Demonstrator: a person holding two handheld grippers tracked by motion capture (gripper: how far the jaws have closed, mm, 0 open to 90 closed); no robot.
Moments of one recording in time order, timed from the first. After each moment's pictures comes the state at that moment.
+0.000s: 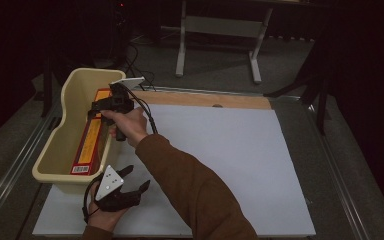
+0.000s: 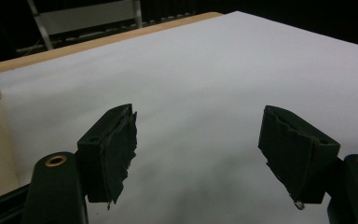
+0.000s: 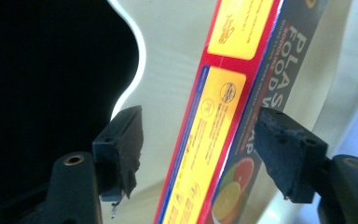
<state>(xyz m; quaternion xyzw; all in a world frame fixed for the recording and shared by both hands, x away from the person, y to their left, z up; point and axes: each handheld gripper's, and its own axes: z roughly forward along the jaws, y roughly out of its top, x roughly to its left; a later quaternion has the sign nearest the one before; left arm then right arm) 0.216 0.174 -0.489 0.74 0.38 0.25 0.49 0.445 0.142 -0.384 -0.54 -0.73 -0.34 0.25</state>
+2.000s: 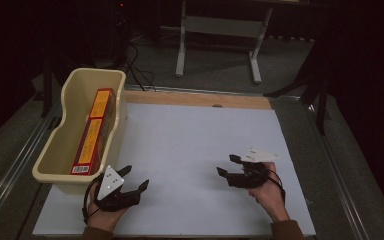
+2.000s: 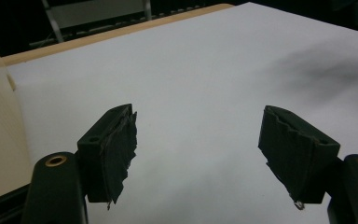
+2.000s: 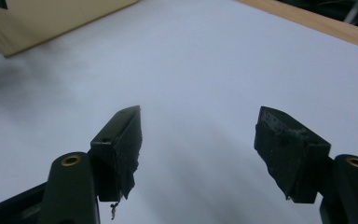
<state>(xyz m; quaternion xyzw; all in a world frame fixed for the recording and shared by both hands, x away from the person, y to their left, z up) 0.216 0.174 -0.491 0.75 0.39 0.26 0.47 0.297 -0.227 -0.464 -0.33 -0.81 -0.46 -0.15</state>
